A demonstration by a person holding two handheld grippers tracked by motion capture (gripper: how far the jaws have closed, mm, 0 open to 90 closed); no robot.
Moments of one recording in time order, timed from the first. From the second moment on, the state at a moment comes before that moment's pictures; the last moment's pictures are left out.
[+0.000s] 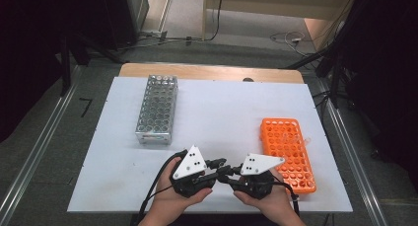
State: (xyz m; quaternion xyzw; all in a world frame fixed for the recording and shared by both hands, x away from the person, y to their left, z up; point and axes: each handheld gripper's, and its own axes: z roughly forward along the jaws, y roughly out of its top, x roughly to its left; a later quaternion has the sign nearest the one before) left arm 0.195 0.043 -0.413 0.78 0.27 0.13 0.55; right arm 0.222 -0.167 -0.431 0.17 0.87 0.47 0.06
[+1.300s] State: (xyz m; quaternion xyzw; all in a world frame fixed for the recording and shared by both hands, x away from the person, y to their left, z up) left arm 0.263 0.122 -0.380 0.73 0.36 0.20 0.55; right arm 0.223 -0.289 -0.412 0.28 0.79 0.52 0.12
